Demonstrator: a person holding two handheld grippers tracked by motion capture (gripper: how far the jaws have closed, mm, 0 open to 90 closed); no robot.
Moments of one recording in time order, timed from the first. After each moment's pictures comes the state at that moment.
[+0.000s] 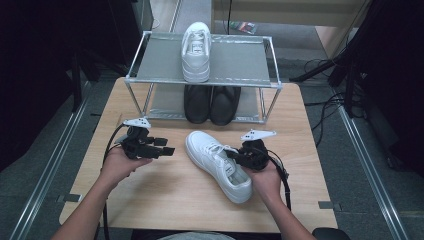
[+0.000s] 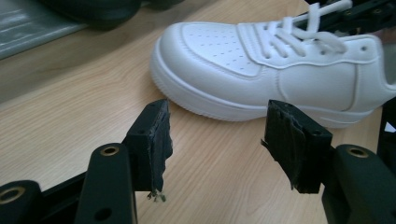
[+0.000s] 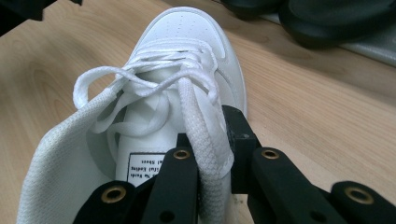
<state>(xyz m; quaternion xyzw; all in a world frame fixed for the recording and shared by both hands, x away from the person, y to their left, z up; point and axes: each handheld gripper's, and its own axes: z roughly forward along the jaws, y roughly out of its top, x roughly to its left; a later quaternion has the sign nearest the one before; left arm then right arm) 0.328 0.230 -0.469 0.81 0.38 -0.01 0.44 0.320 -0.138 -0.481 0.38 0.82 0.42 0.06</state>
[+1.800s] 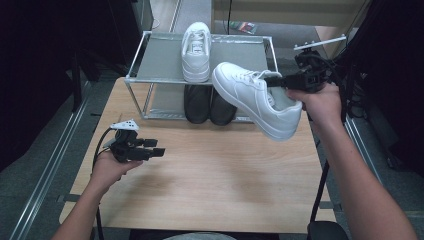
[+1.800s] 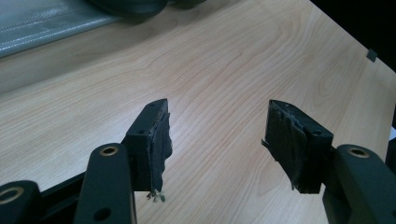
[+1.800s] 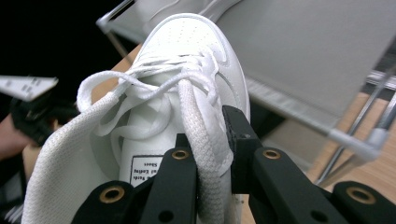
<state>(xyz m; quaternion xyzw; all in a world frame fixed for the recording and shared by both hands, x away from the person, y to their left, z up) 0.315 0.250 -0.470 0.80 0.40 0.01 0.44 0.408 -0.216 -0.270 0.42 0.79 0.44 0.06</state>
